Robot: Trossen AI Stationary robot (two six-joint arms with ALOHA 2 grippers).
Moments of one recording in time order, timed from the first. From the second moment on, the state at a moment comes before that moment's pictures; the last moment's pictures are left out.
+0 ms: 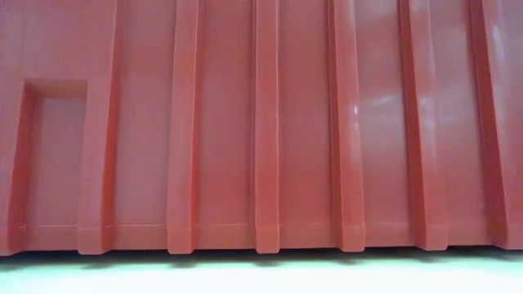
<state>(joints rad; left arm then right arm) 0.00 0.67 0.77 -0.26 0.05 -0.18 0.00 0.47 0.89 -0.77 0.14 0.31</state>
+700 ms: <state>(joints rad) 0.00 0.68 0.77 -0.27 0.07 -0.23 0.00 0.55 0.89 -0.65 0.07 0.29</state>
